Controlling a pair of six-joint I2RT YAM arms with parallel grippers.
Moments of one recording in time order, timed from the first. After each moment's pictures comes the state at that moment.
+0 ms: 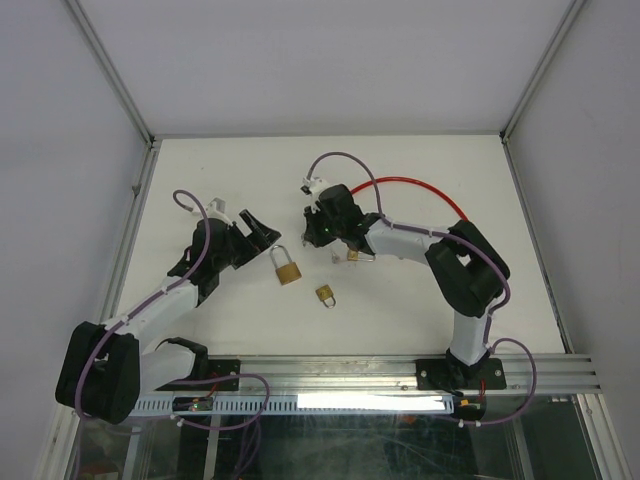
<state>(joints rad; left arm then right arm) -0.32 1.12 0.47 0.17 0.15 -0.88 0.77 1.83 1.14 0.04 -0.15 0.23</state>
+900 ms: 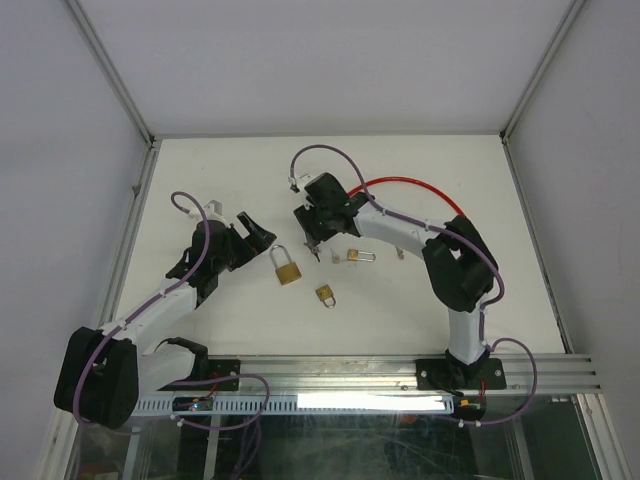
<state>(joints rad) -0.32 1.09 0.47 0.09 0.05 -0.84 0.79 1.92 1.42 -0.42 0.00 0.11</state>
